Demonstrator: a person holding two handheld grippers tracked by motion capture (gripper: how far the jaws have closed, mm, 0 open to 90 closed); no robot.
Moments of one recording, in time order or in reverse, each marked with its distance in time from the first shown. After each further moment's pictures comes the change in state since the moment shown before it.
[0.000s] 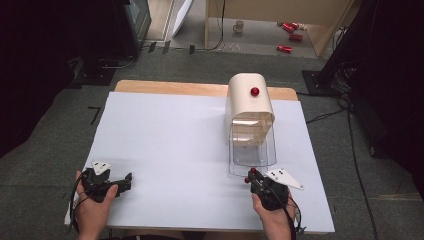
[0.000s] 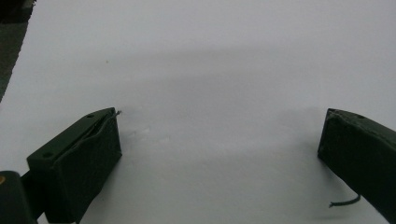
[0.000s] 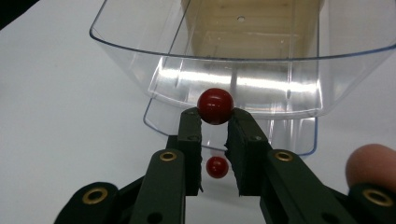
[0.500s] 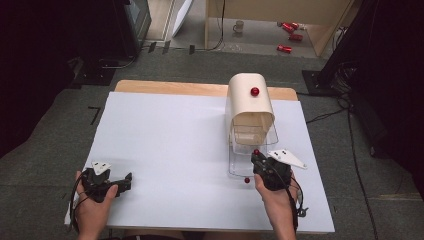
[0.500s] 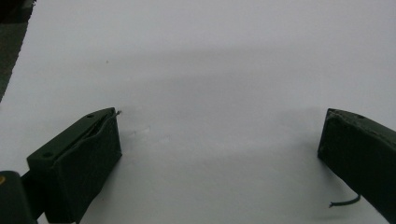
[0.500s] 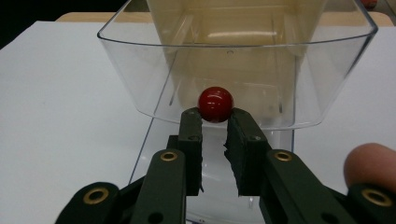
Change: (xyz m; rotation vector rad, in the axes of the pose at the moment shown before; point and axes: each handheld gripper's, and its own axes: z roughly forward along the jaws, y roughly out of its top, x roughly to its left) left arm 0.000 0.000 0.000 0.000 0.000 0.000; right arm -0.005 0.046 0.012 -0.030 -0.031 -0.005
